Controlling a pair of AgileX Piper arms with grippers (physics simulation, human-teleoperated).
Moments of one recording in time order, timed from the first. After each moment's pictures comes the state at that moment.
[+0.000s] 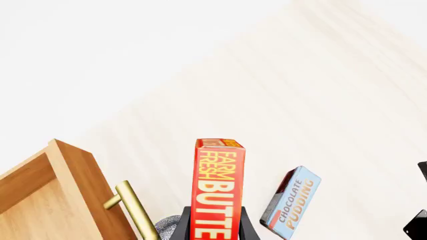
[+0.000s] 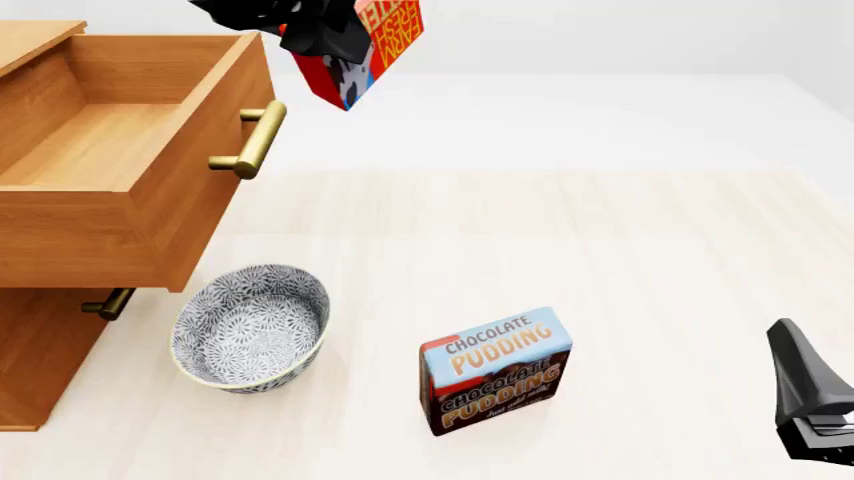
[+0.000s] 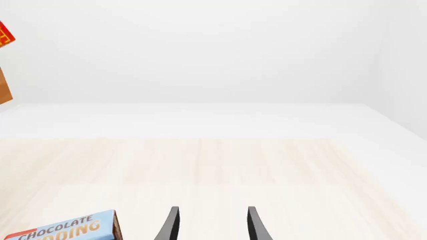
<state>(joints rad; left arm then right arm) -0.60 1.48 -1.79 1.08 0.05 0.00 0.00 0.00 0.00 0.00</state>
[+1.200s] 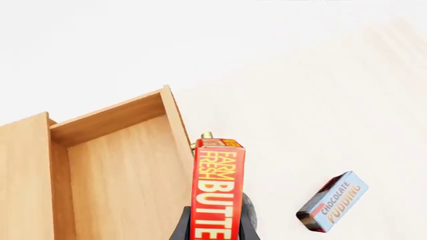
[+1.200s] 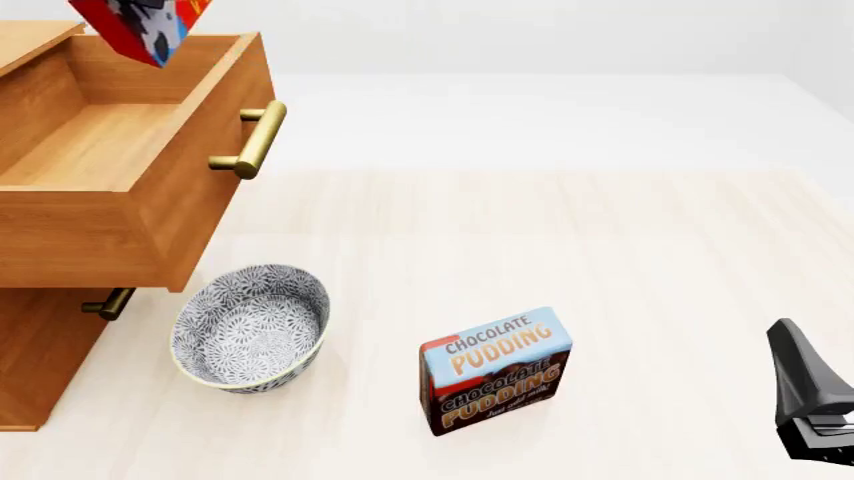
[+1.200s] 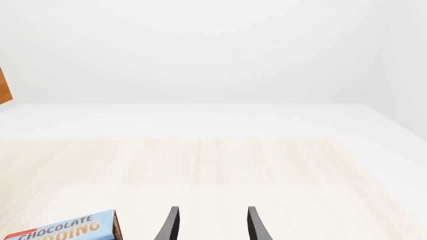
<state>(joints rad) -0.32 1.25 -1.73 1.19 0.06 0.00 0.00 0.00 0.00 0.00</state>
